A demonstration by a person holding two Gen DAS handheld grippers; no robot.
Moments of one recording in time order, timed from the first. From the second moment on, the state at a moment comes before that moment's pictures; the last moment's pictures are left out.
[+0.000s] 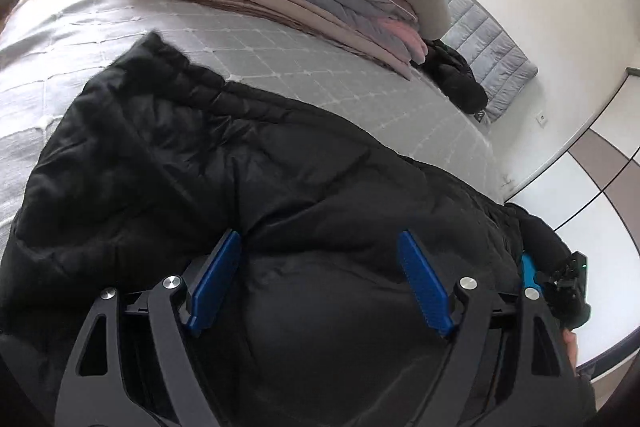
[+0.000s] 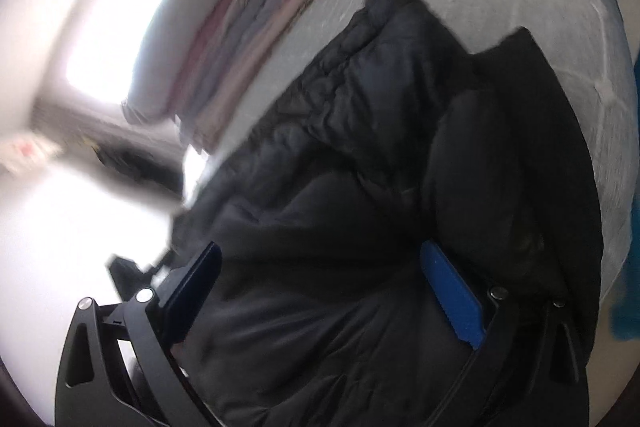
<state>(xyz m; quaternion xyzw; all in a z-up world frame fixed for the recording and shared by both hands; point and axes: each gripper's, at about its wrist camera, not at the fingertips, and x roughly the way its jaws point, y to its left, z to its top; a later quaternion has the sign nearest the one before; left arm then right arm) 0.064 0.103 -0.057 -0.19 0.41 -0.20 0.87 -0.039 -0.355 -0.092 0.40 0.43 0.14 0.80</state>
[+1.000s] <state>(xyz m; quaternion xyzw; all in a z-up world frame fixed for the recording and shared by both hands) -0.141 0.289 -0.067 -0.53 0.36 -0.15 0.75 -0.035 -0.163 -0.038 0.25 0.45 0.23 0.82</state>
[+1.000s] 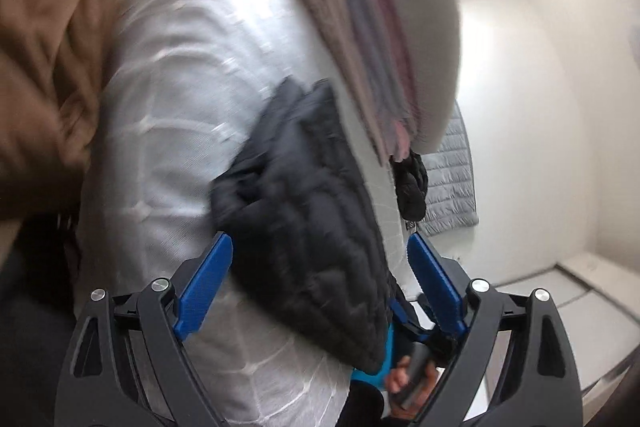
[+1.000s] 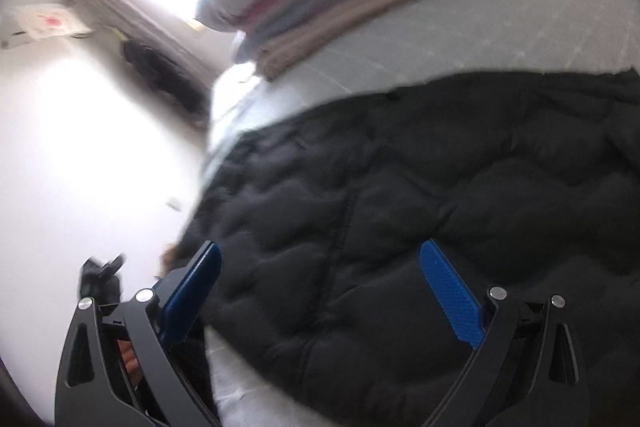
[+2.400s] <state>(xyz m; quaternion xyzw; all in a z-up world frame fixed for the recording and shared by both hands) -0.079 0.241 -0.102 -0.49 0.38 -0.11 0.77 -0.063 -0.179 -0.040 0.12 0.40 0.07 0.91</state>
